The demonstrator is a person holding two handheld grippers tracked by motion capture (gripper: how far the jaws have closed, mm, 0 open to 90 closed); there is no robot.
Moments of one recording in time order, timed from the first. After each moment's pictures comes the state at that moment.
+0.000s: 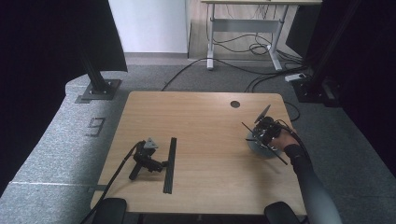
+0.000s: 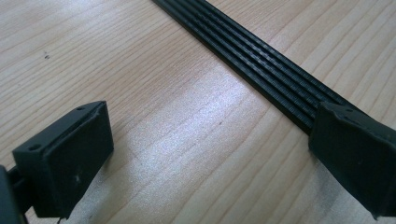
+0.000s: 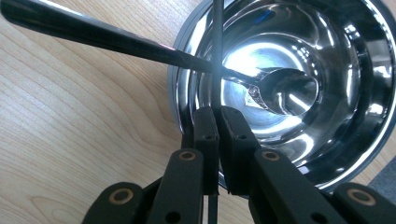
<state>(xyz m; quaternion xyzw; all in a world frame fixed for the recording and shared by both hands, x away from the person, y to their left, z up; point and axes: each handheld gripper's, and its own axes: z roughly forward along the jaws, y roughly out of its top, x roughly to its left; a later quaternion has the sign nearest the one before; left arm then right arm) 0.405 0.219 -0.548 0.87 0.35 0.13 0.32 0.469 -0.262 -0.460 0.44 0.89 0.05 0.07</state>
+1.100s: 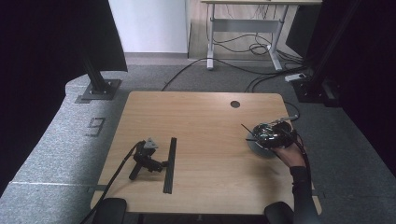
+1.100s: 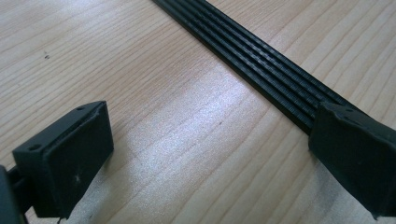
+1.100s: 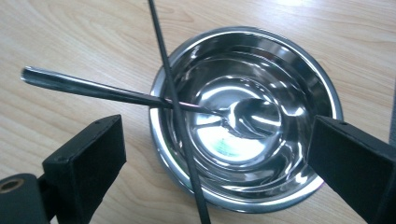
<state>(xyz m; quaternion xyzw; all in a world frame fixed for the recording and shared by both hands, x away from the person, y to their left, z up) 0.405 0.219 -0.548 0.87 0.35 0.13 0.32 0.424 -0.298 -0.465 0.53 0.78 0.26 0.19</state>
